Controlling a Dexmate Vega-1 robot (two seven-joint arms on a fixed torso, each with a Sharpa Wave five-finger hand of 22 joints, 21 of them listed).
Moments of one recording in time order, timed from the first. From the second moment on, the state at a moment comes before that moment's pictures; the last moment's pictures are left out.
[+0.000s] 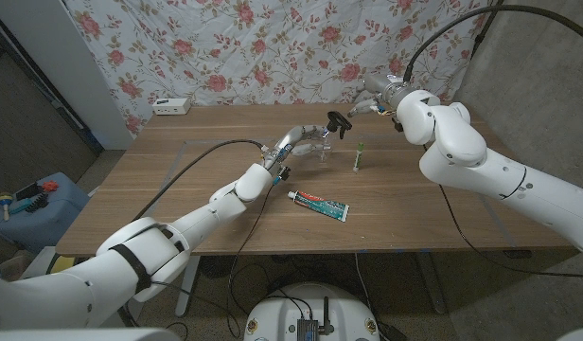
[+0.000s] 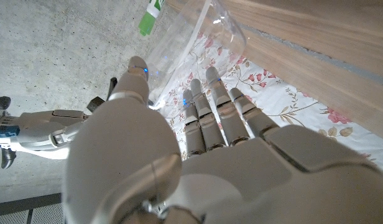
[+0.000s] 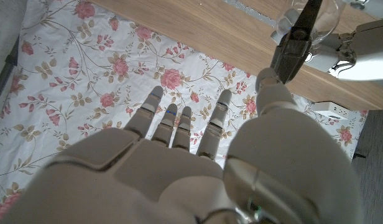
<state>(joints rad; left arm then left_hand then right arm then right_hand) 0.47 0.28 0.78 -0.78 0.07 -0.77 0.18 0.93 0.01 0.40 -0.20 0.18 0.66 0.01 0.21 0.22 0.68 -0.10 0.24 0.35 0.80 -0.08 0.17 0.16 0.33 -0.04 0.18 0.16 -0.49 -0.93 -0.80 -2.28 -0.69 -0.87 0.40 0.73 -0.04 0.40 -0.18 0.19 0.65 -0.22 0.29 0.22 0.23 -0.01 0.18 0.20 0.17 0.01 0.19 0.19 0.32 0.12 0.18 0.16</state>
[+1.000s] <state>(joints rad) 0.51 0.31 0.76 -0.87 0.08 -0.71 0.17 0.93 0.01 0.40 -0.20 0.18 0.66 0.01 0.21 0.22 0.68 -0.10 0.23 0.36 0.80 -0.08 0.17 0.16 0.33 -0.04 0.18 0.16 -0.63 -0.94 -0.59 -2.20 -0.54 -0.57 0.32 1.10 -0.02 0.47 -0.19 0.23 0.77 -0.22 0.33 0.23 0.18 -0.15 0.19 0.20 0.12 -0.04 0.19 0.19 0.27 0.06 0.18 0.17</state>
